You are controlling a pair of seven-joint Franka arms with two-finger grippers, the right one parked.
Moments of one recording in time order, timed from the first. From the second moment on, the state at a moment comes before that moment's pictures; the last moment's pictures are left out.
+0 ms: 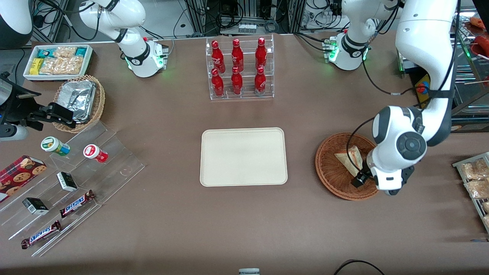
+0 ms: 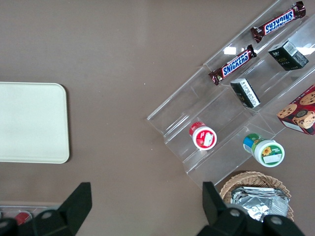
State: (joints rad) arm -0.16 0.42 0.00 -1.84 0.05 2.23 -1.00
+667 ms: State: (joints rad) arm -0.18 0.29 0.00 -2.10 0.05 2.40 -0.89
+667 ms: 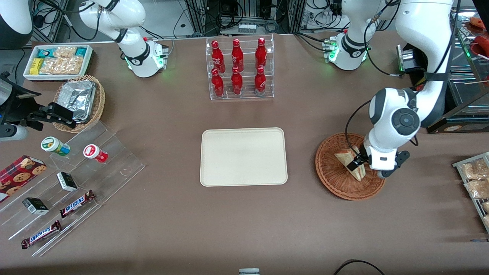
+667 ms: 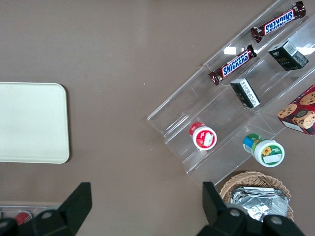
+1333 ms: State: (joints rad) arm -0.19 0.29 0.00 -2.18 0.05 2.49 -0.89
